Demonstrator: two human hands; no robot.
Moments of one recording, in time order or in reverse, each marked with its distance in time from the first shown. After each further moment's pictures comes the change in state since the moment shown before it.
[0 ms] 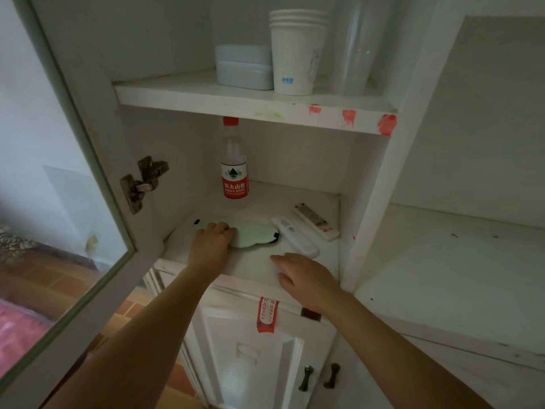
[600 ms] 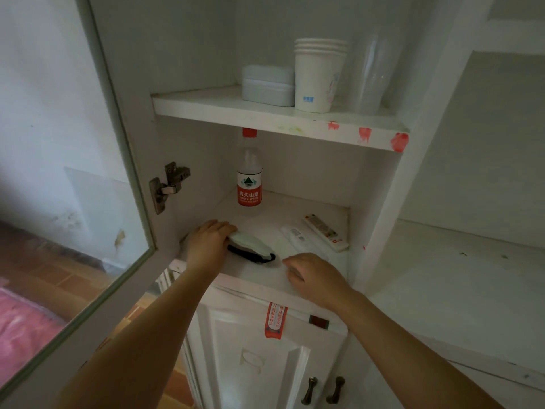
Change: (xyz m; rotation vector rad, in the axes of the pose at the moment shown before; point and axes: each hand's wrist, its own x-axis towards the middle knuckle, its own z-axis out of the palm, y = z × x) left_hand -0.013 -0.015 -0.021 -0.262 0.288 -0.103; right_hand 0.005 -0.005 -0.015 0.031 0.010 0.011
